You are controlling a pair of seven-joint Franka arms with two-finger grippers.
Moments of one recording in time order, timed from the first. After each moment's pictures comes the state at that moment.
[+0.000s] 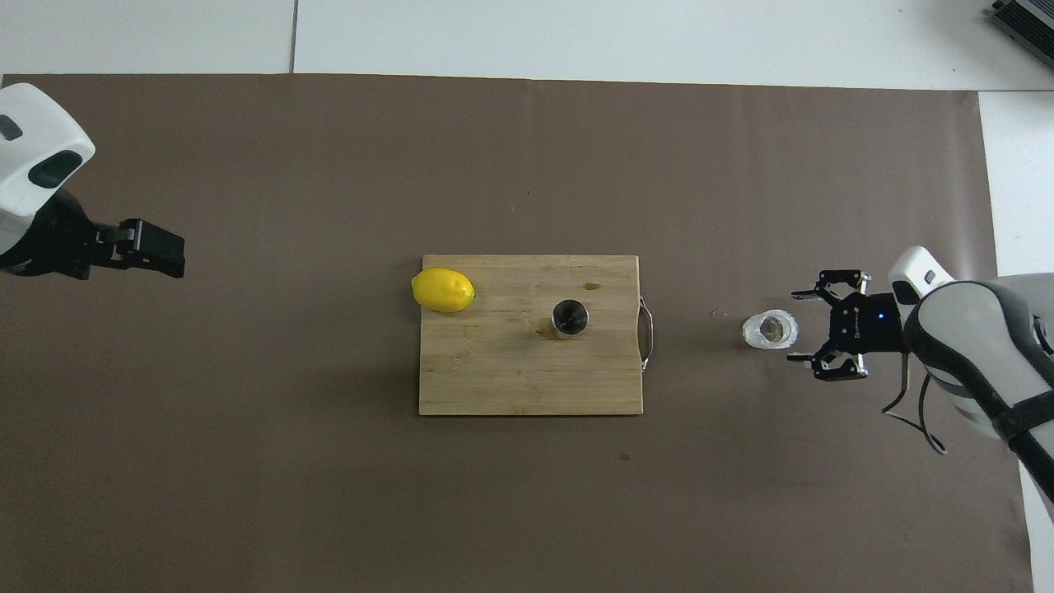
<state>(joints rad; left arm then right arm) -0.05 0.03 -0.07 -1.58 0.00 1.57 -0.08 -0.17 0.16 -0.01 -2.24 0.71 2.21 -2.09</state>
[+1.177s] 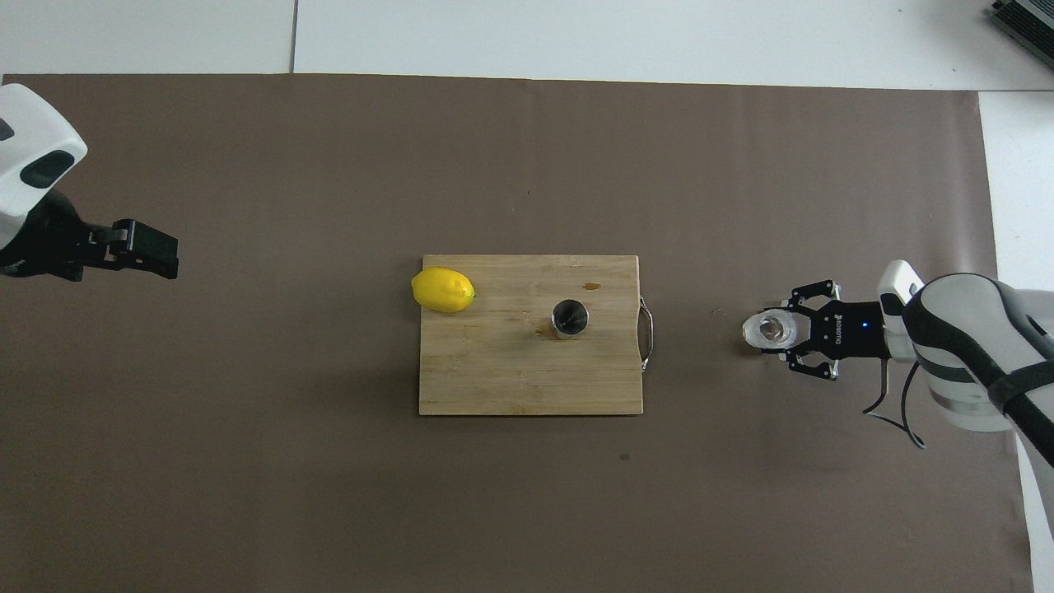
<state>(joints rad) -0.04 0.03 -0.07 -1.58 0.01 1.56 -0.08 -0.20 0.24 0.00 -2.23 0.87 2.17 -2.25</state>
